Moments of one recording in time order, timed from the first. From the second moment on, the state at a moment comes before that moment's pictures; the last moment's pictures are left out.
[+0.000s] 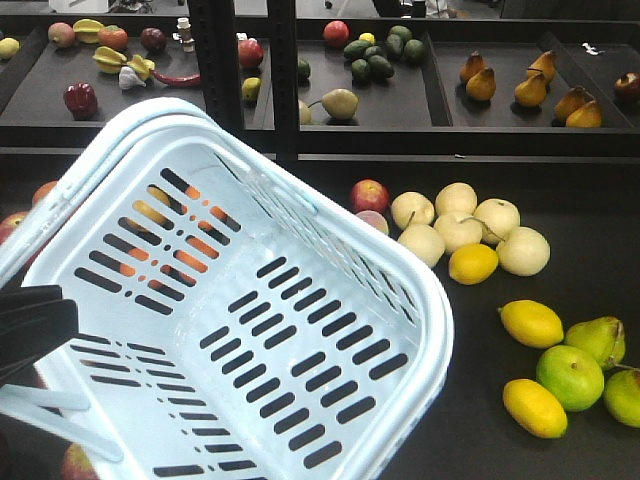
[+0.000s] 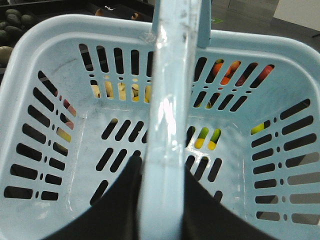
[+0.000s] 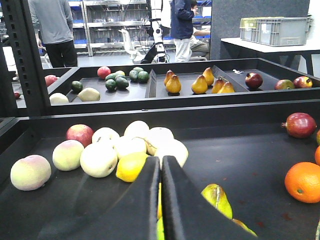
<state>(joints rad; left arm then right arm) -0.37 0.62 -0.77 -0.71 0.67 0.57 -0.08 -0.01 0.03 -0.27 0.11 0.25</state>
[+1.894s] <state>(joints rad) -0.37 0.62 -0.77 -0.71 0.67 0.57 -0.08 -0.01 0.03 -0.27 0.11 0.25</state>
